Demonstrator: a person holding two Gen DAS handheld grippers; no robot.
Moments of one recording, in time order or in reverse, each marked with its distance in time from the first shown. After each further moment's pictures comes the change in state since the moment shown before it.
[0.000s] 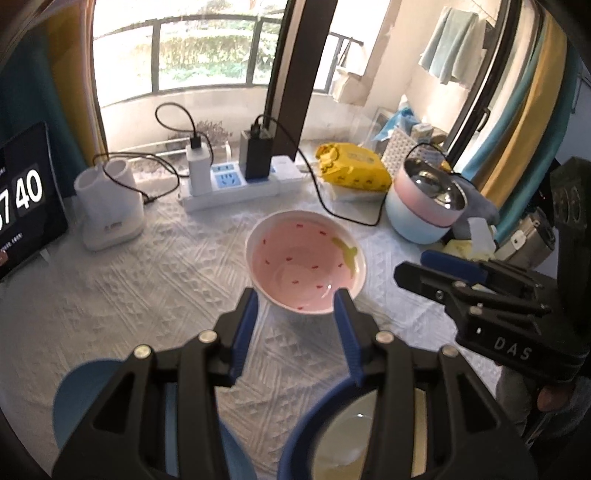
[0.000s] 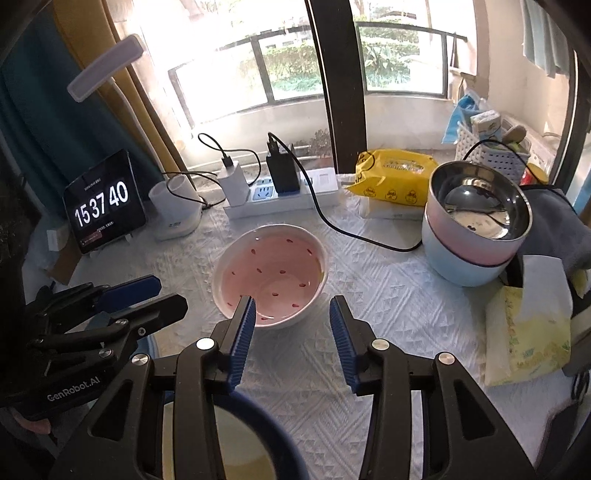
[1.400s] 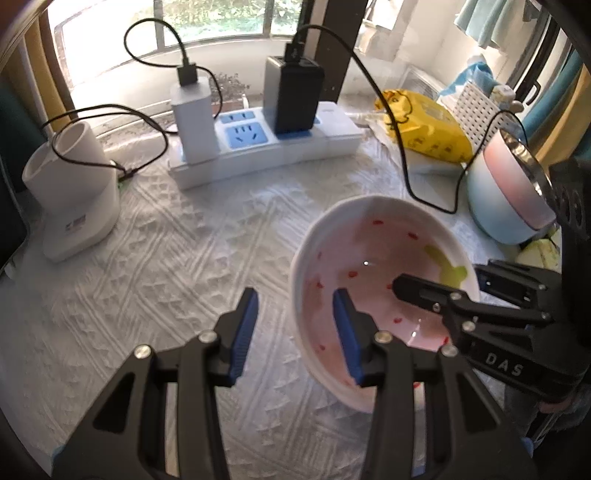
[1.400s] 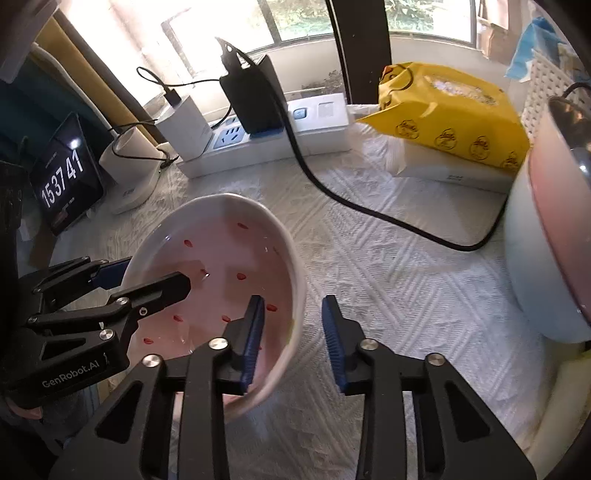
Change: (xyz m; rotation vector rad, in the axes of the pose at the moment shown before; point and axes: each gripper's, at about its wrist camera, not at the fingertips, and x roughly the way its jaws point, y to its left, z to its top) left arm 0.122 0.032 0.031 -0.010 0.194 0.086; right arm 0.136 -0.033 0.019 0.017 0.239 0.081
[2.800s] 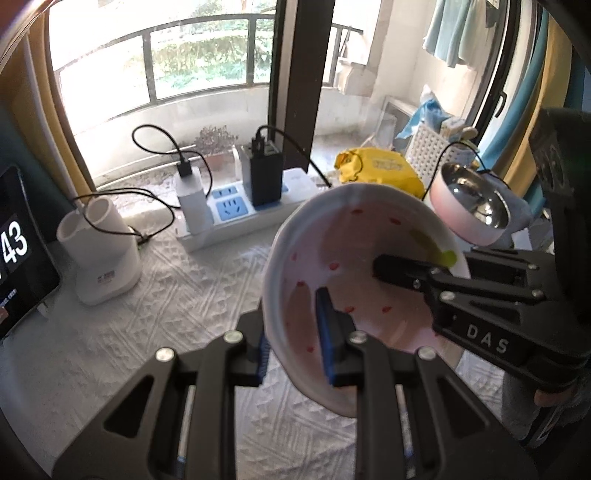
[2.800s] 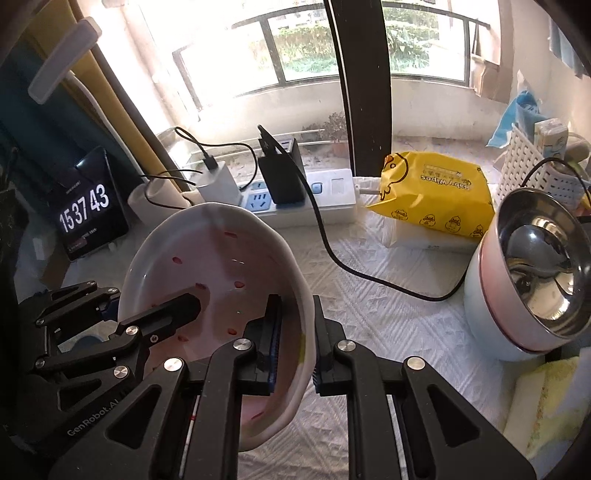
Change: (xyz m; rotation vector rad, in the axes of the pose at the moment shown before) left arm -0.076 -0.018 -0.002 0.084 -0.193 -0.003; right arm -0.063 0.028 0.014 -0.036 -0.174 -0.025
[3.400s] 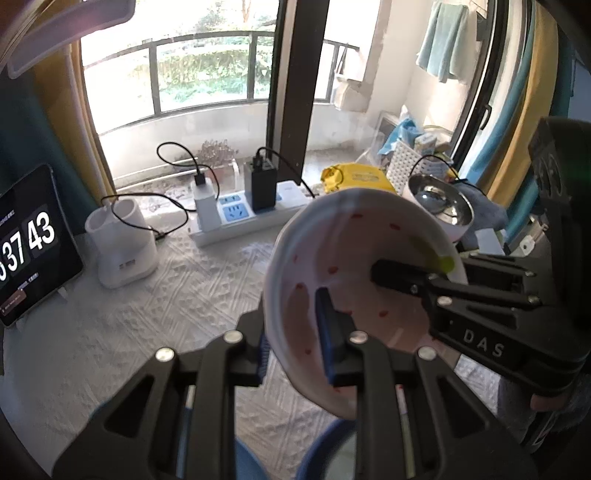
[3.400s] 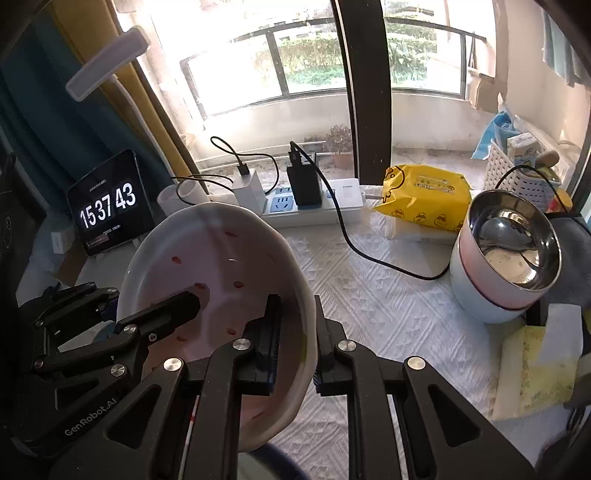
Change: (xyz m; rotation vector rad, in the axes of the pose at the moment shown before) left arm -0.061 -0.008 -0.023 -0.009 -0.062 -0.013; right arm -0.053 0.031 -0.025 -0.013 -0.049 -0.013
